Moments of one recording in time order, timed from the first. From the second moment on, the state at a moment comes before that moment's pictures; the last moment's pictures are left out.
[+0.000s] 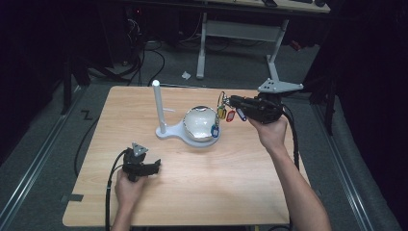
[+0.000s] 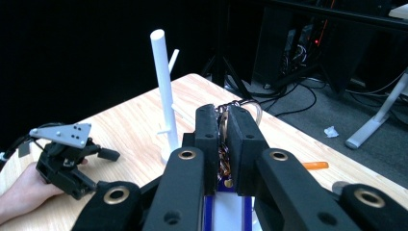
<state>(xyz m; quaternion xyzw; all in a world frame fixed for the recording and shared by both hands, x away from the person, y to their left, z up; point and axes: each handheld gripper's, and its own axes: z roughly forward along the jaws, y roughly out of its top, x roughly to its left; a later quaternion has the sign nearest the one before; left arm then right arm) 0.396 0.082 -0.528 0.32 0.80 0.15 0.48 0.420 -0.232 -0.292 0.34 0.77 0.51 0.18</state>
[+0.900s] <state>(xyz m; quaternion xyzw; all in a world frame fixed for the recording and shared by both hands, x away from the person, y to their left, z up) 0.396 0.082 -0.528 0.32 0.80 0.15 0.48 0.452 -0.194 -0.331 0.36 0.78 0.48 0.17</state>
